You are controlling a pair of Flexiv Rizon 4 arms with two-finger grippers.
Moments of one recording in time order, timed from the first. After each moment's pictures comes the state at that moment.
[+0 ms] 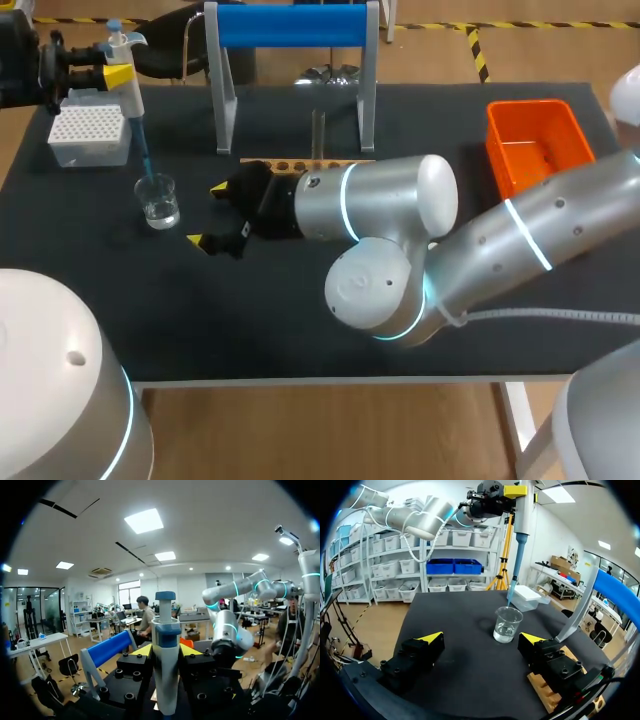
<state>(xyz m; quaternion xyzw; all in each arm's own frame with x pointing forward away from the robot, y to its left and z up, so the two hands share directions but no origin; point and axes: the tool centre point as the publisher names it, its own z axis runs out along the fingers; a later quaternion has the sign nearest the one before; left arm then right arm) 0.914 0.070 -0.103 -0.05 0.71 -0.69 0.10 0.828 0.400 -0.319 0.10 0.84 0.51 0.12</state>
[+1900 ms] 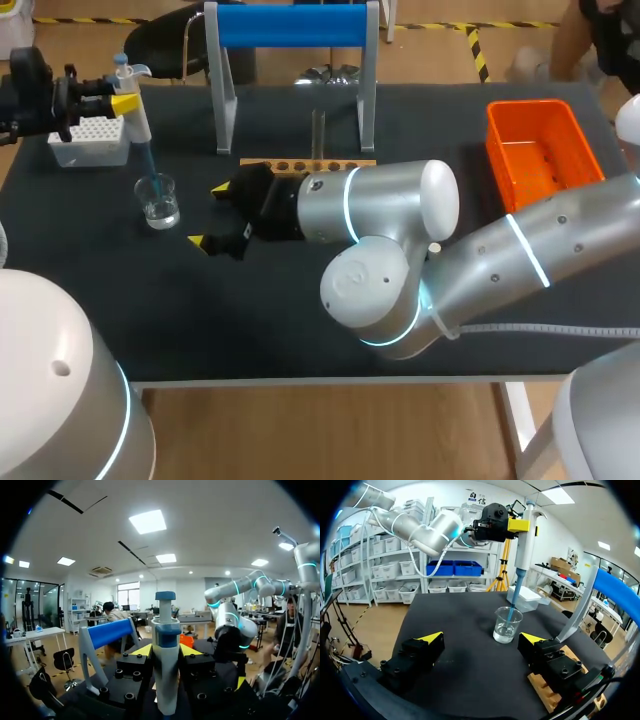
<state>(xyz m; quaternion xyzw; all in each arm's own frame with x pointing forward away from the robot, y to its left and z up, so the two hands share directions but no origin) 0.938 0.081 -0.170 -0.06 0.70 -0.71 0.08 0.829 0.400 -0.322 0.10 0.84 0.52 0.12</state>
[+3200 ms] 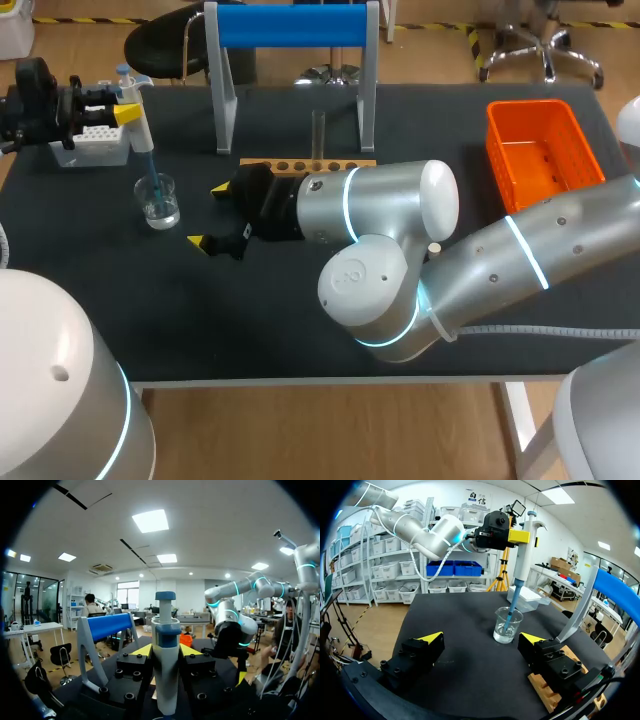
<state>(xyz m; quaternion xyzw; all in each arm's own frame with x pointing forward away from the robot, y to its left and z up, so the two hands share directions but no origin) 0.942 0.084 -0.190 -0.06 0.70 -0.71 0.06 0.829 0.400 -0.322 0.10 0.84 0.52 0.12</state>
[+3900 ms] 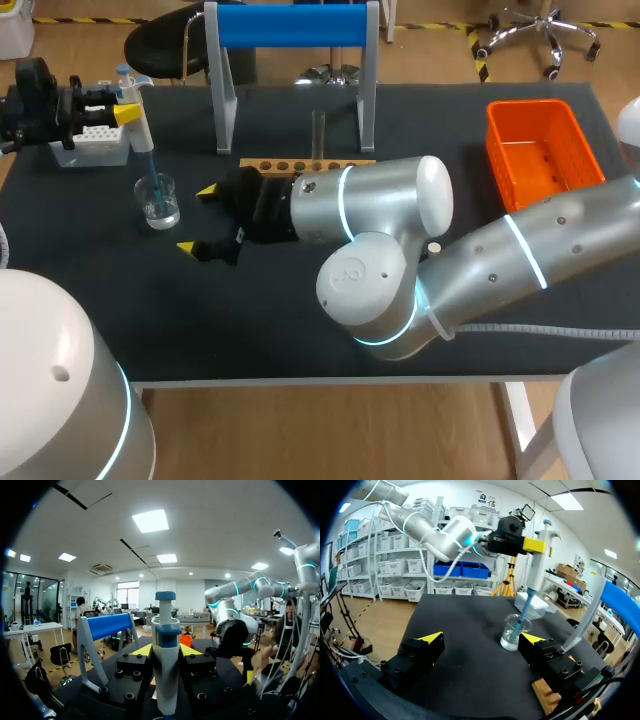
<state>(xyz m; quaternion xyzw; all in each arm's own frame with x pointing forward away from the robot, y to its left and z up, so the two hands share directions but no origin) 0.942 0.084 -0.190 -0.06 0.70 -0.71 0.06 0.811 0.418 -0.313 0.05 0.84 0.53 0.12</state>
